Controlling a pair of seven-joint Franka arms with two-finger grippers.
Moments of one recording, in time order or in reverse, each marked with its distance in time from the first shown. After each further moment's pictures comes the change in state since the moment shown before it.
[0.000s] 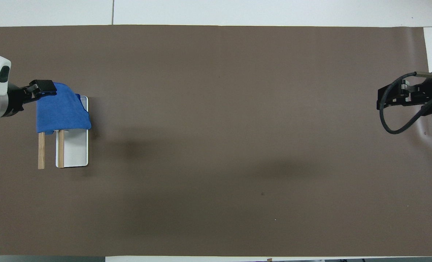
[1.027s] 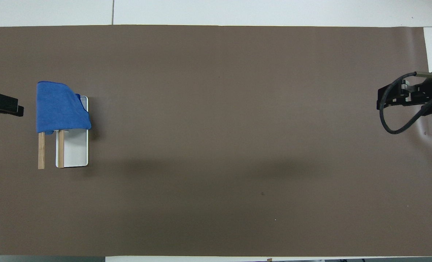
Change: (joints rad) left arm 0.029 0.060 0.021 0.363 -0.071 -0.549 0.430; right arm 0.000 0.000 0.000 0.000 0.000 0.000 0.000
